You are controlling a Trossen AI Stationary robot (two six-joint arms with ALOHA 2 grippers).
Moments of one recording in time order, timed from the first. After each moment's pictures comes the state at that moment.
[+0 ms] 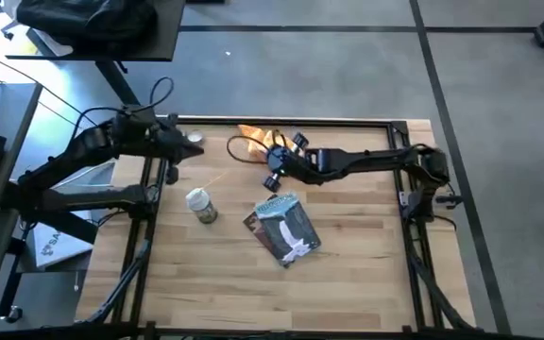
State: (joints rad) left arm 0.47 0.75 1.05 -0.77 0.24 0.32; right arm -0.03 1.79 1.47 -0.49 0.57 0.20
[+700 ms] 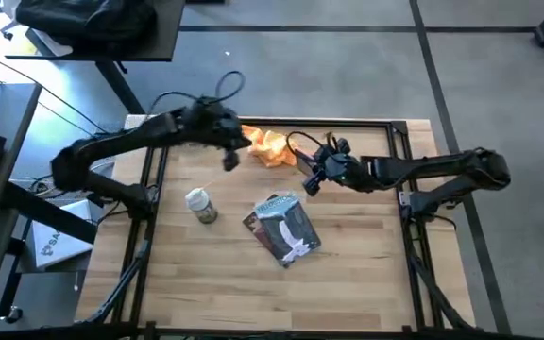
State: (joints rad) left arm 0.44 1.39 1.21 -0.50 0.14 0.17; right arm -0.02 1.34 0.98 -0.30 0.57 0.31
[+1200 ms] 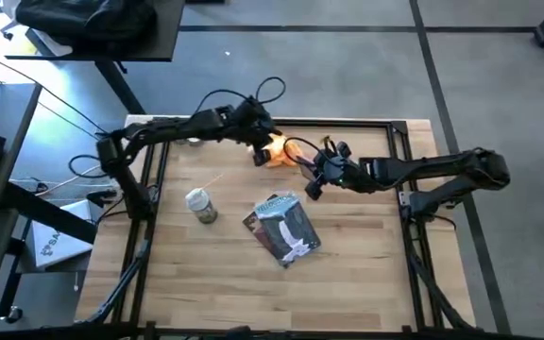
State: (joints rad) left arm 0.44 1.75 1.40 -0.49 -0.03 0.20; right arm -0.01 1.34 0.98 -0.41 0.55 0.33
